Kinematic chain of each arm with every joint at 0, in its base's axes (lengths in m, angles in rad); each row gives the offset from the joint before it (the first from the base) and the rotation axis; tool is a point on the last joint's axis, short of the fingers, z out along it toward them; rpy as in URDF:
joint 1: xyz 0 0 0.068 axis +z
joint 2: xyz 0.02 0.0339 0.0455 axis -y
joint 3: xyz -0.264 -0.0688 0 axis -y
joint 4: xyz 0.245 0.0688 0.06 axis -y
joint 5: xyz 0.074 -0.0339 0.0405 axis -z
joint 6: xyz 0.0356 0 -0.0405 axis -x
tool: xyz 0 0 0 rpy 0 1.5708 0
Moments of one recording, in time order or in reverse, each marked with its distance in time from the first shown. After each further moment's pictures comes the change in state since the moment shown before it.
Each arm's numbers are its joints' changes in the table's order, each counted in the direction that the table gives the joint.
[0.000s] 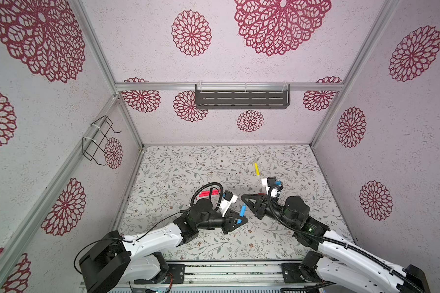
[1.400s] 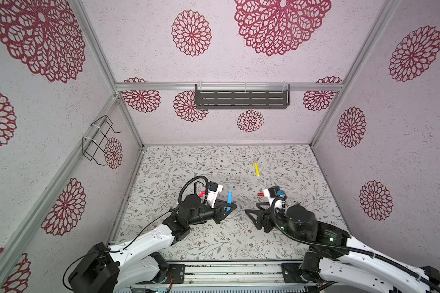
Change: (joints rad) left arm 0.089 0.117 -0.022 -0.072 -0.156 -0.003; right arm 0.179 0.176 0.235 -0.614 0.385 0.147
